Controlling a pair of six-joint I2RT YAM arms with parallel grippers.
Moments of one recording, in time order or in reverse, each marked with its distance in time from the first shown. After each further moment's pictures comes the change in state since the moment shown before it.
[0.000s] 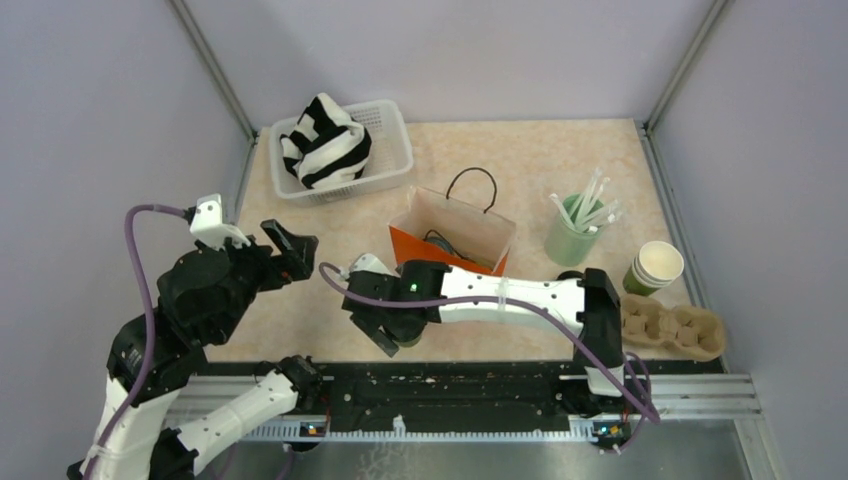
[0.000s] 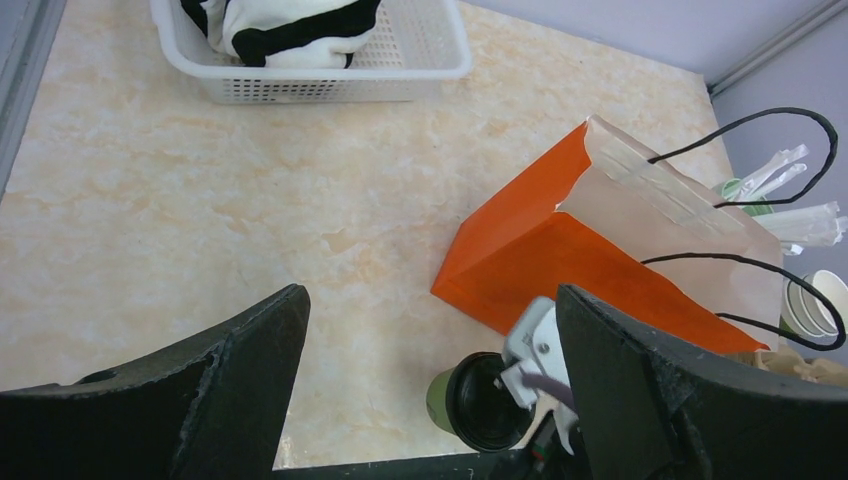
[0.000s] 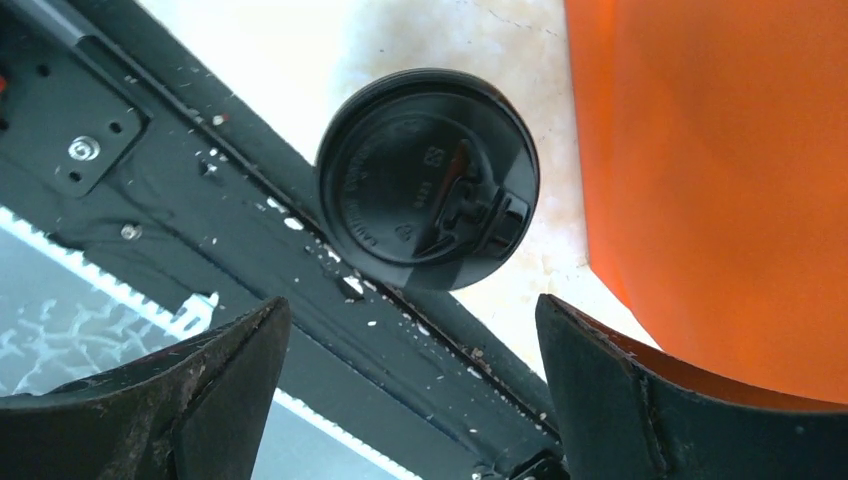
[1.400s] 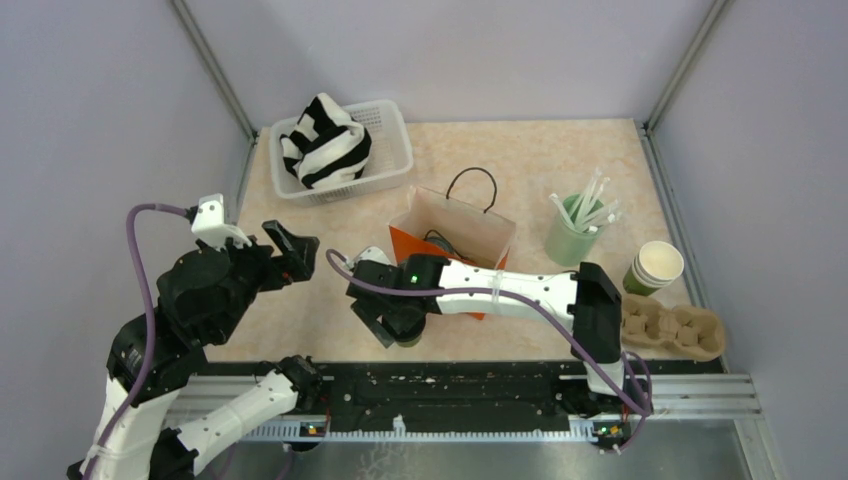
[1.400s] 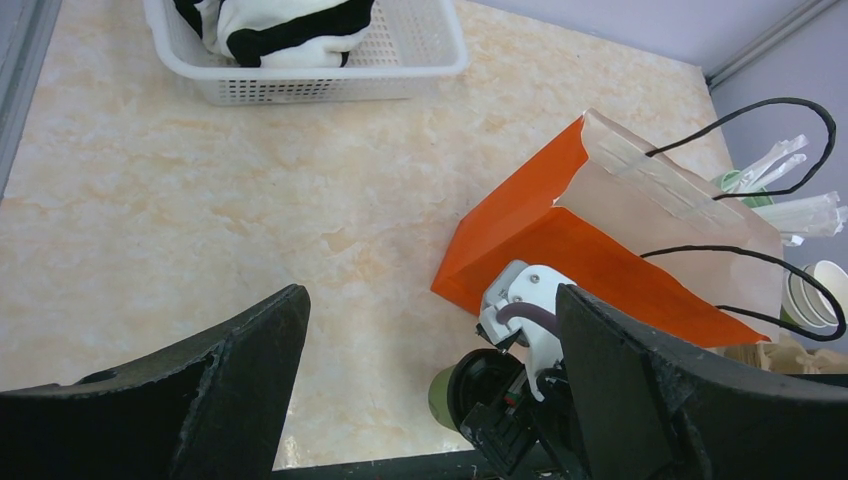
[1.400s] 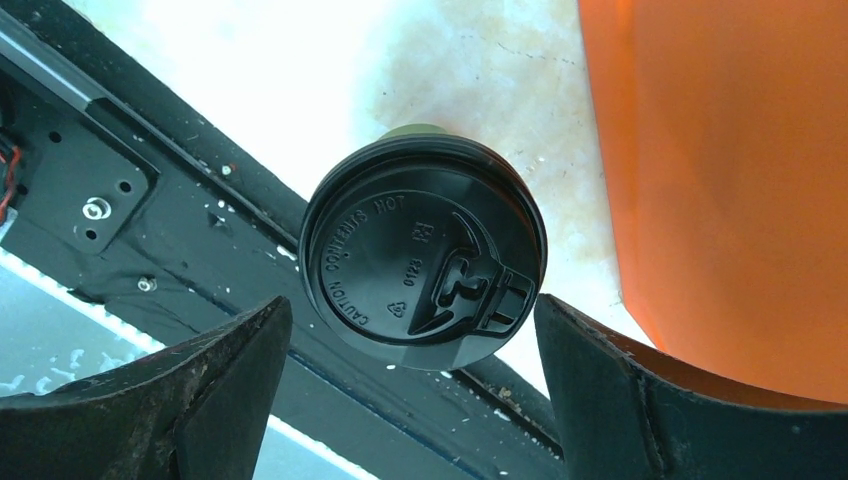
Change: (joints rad) left arm 0.000 0.000 0.001 0.002 0.014 0.015; right arm -0.080 0.004 -0.120 0.158 -0.066 0.033
